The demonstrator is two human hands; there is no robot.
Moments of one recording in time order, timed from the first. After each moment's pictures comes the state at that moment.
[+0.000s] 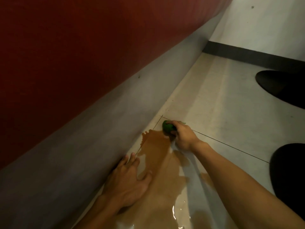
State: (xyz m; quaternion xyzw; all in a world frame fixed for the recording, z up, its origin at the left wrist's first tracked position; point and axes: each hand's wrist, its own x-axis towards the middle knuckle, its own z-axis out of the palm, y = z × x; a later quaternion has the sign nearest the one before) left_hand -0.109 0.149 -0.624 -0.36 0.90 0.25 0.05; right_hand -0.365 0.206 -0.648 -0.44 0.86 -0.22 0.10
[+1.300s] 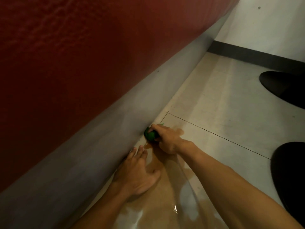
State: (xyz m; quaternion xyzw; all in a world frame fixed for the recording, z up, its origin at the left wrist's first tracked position) left_hand -0.103 0.145 -0.632 -0.31 0.92 0.23 0.04; right_hand -0.286 0.178 -0.627 -0.55 0.80 -0.15 0.19
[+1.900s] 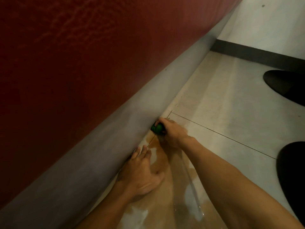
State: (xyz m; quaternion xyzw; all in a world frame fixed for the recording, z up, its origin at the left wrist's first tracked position) left_hand -0.100 0.143 -0.639 -0.30 0.93 0.23 0.02; right_hand -0.300 0.167 -0.623 -0.51 0.83 -0.16 0.14
